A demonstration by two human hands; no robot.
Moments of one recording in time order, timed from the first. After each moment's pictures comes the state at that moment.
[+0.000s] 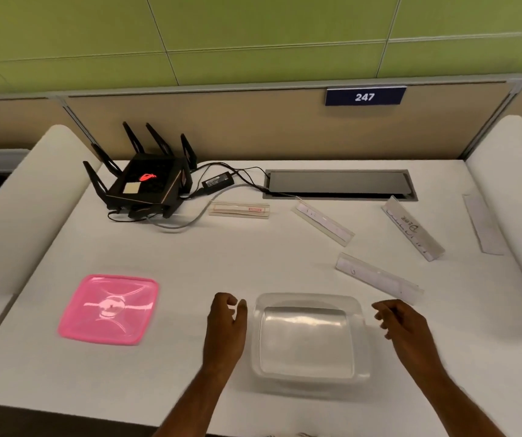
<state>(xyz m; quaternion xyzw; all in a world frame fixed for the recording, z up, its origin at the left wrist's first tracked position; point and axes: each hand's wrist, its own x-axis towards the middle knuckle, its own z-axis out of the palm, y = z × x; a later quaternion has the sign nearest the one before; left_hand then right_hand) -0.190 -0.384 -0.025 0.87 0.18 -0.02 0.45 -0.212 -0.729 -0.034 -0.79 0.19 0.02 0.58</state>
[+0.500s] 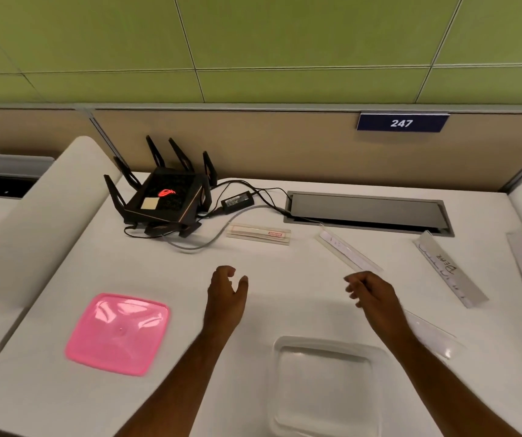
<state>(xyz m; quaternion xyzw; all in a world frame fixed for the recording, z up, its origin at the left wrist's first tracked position) -0.009 -0.331 -0.038 0.88 0.18 0.01 0.45 -0.010 -0.643 -0.030 -0.78 0.12 0.05 0.61</state>
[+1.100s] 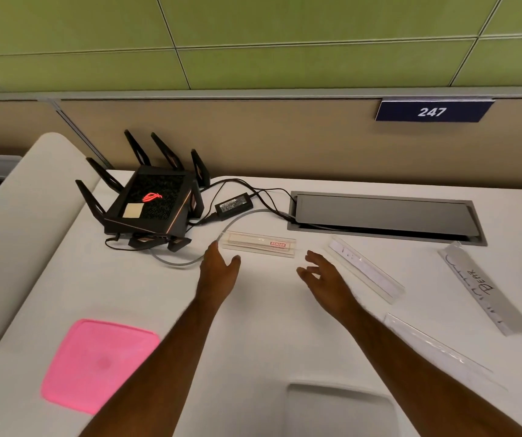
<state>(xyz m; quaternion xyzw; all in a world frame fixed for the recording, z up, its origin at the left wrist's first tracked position) 0.087 -0.308 -0.058 0.87 0.22 -0.05 0.43 0.063 -0.556 -0.058 -0.82 0.09 0.17 0.55</state>
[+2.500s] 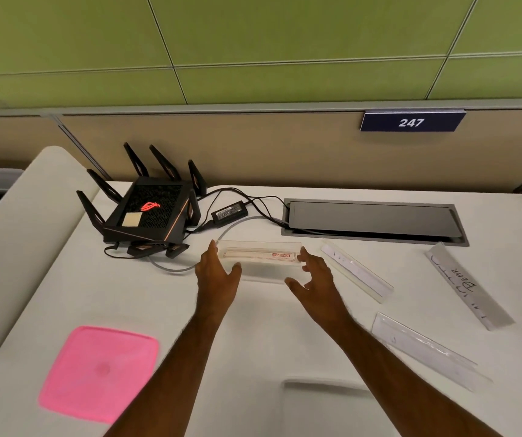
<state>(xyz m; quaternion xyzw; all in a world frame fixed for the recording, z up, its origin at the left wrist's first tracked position) 0.060 -0.329 -0.023 0.90 0.20 0.01 0.39 0.034 -0.547 -0.038 -0.86 0.02 0.05 0.52</state>
